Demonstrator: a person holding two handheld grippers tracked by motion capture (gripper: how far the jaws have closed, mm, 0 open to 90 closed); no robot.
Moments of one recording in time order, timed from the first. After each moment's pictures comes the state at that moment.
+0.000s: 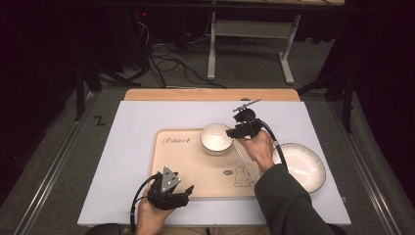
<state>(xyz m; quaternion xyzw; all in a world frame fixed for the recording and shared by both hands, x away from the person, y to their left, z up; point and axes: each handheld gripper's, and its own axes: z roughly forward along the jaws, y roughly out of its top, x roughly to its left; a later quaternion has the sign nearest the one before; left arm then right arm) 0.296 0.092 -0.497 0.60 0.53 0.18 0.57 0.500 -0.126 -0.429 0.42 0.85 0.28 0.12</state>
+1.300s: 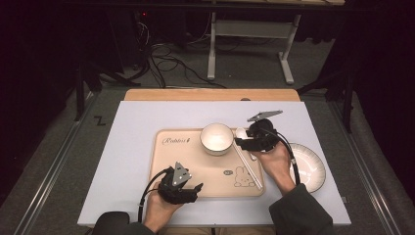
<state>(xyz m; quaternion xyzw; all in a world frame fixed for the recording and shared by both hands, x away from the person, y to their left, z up) 0.311 0.073 -0.498 0.62 0.51 0.16 0.57 0.432 -0.156 -0.394 0.40 0.84 0.33 0.14</state>
